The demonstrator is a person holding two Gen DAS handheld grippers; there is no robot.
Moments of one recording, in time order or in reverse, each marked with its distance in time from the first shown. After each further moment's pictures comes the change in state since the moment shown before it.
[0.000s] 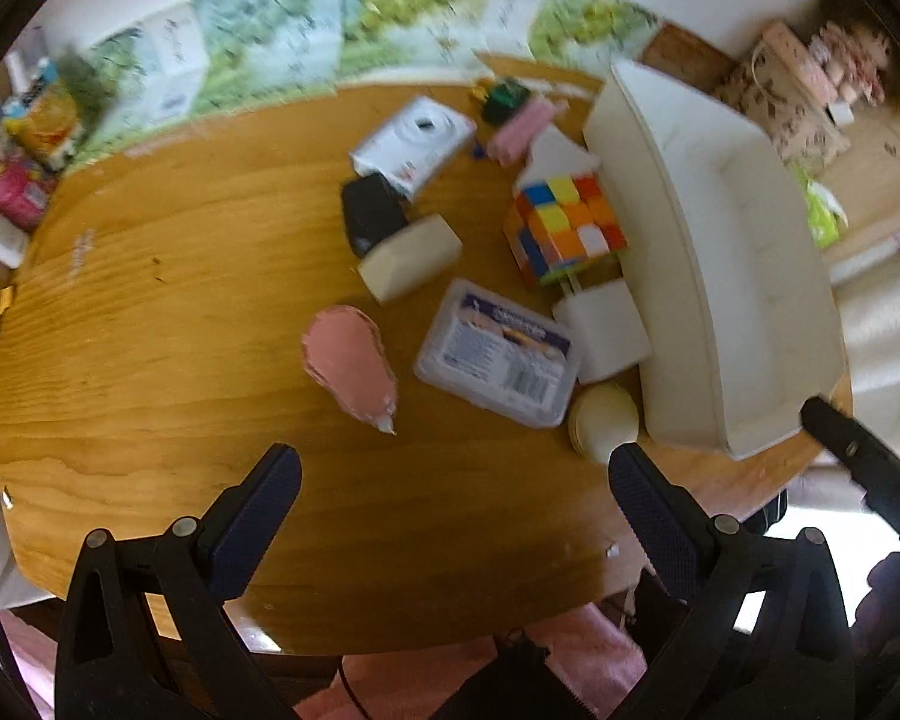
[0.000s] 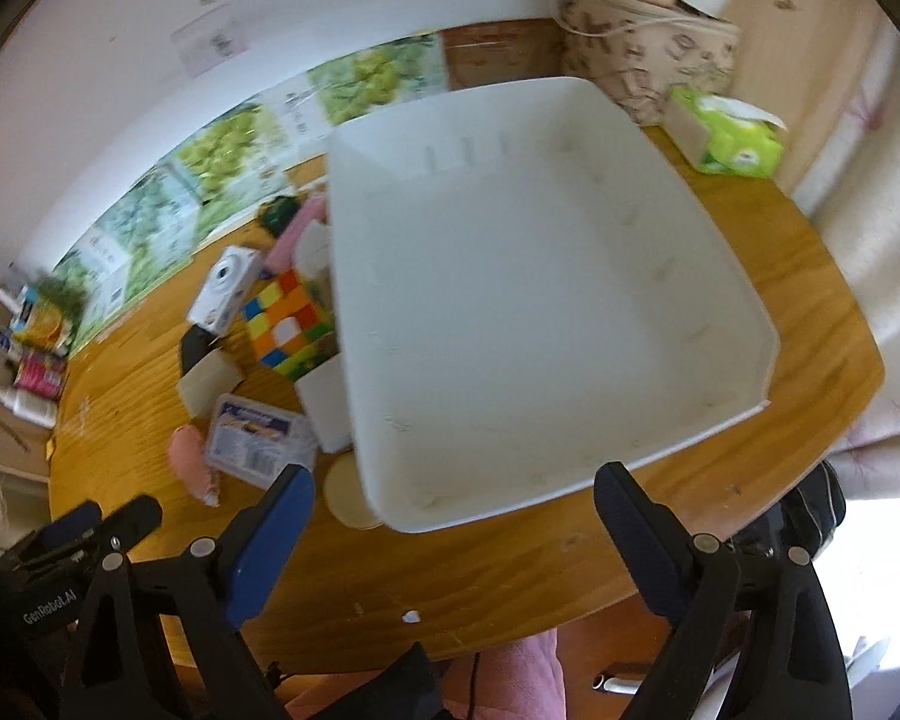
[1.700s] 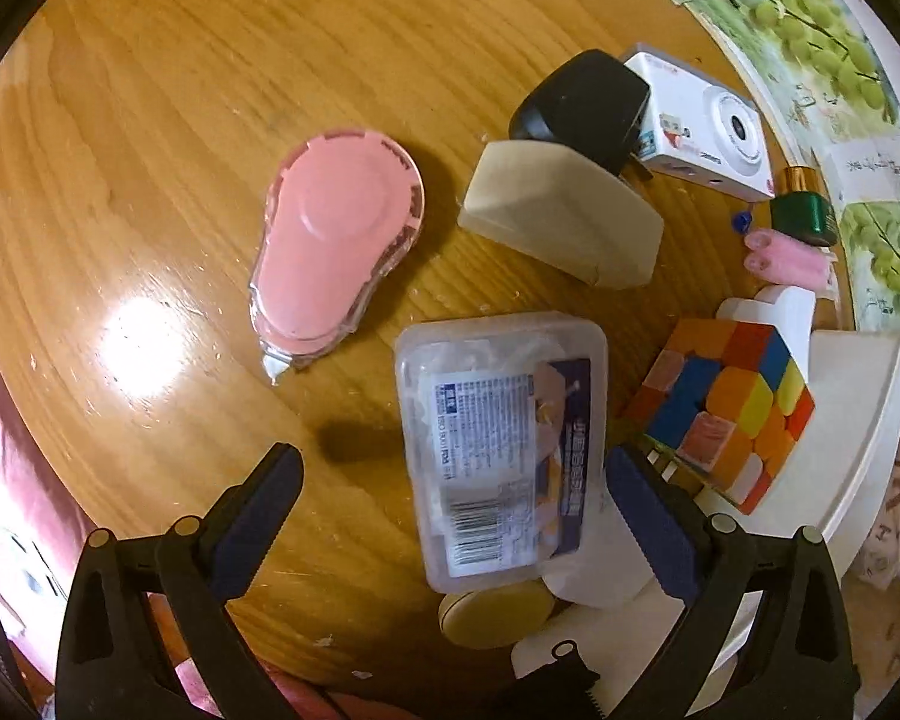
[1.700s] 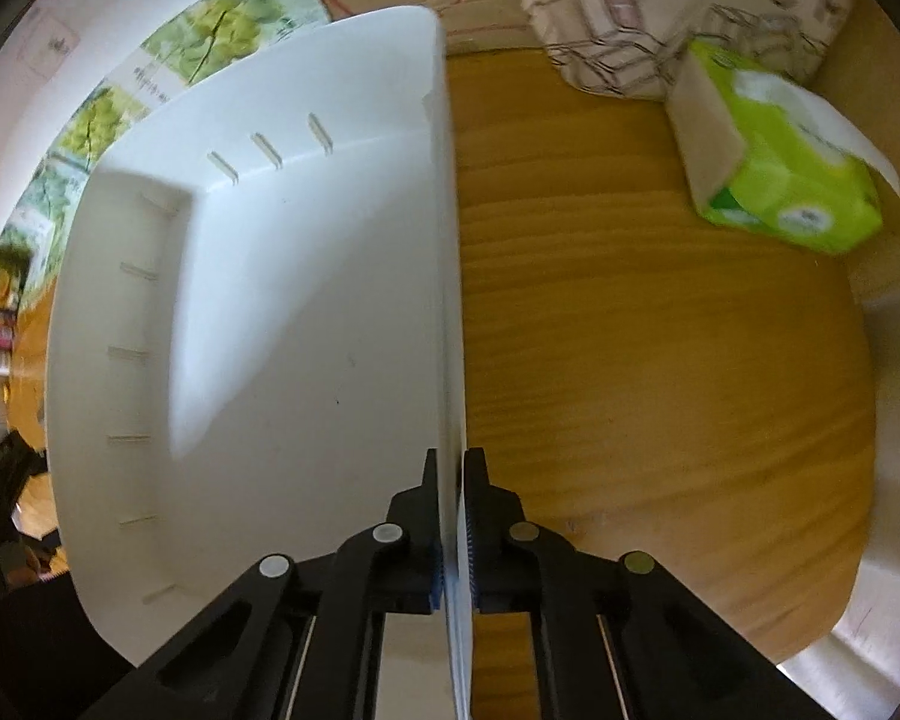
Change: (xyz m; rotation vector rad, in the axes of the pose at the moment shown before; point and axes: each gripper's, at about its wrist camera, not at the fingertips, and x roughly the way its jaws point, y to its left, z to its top) left arm 0.101 0.044 -0.023 -0.990 0.140 0.025; right arm 0.125 -0.095 0.152 -0.257 0.254 0.032
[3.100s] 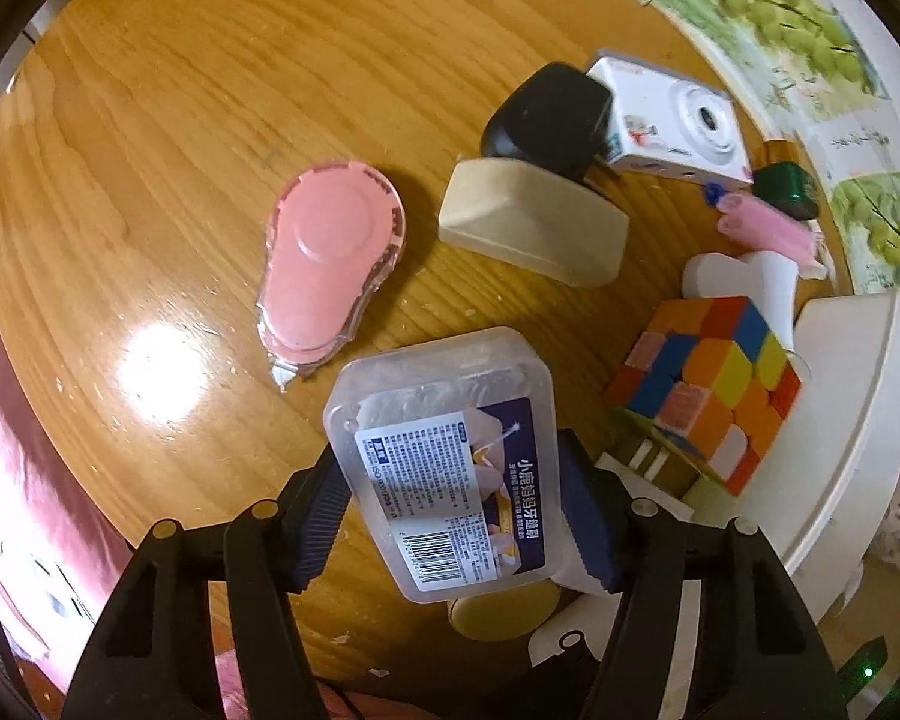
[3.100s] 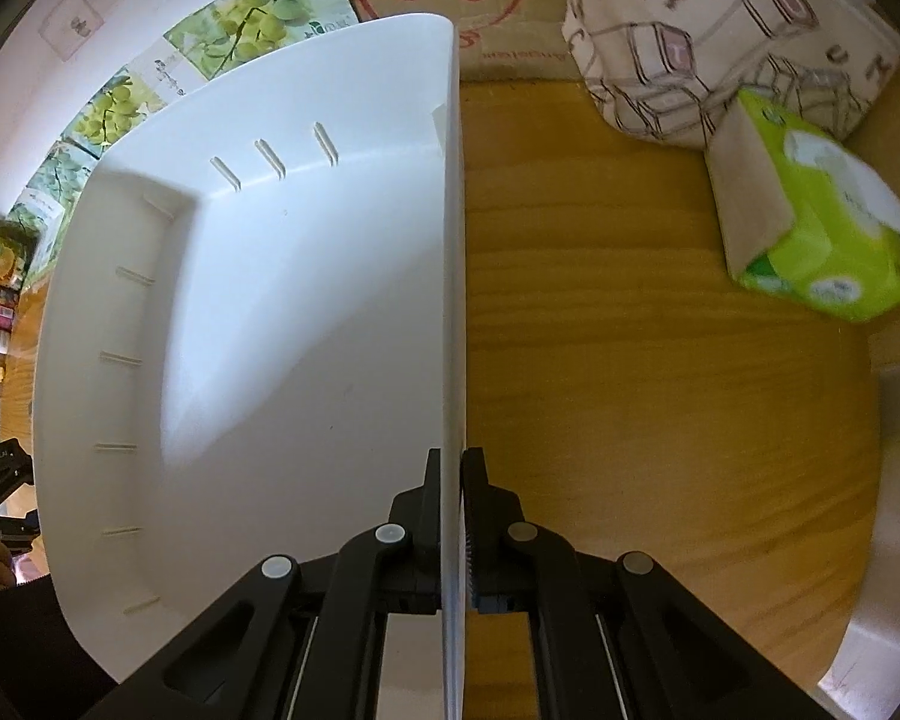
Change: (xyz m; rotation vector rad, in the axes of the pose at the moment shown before) left arm -0.030 -0.017 0.005 0.065 -0.047 0.044; right arm 0.010 -0.018 0.006 -0.051 -0.044 0.034
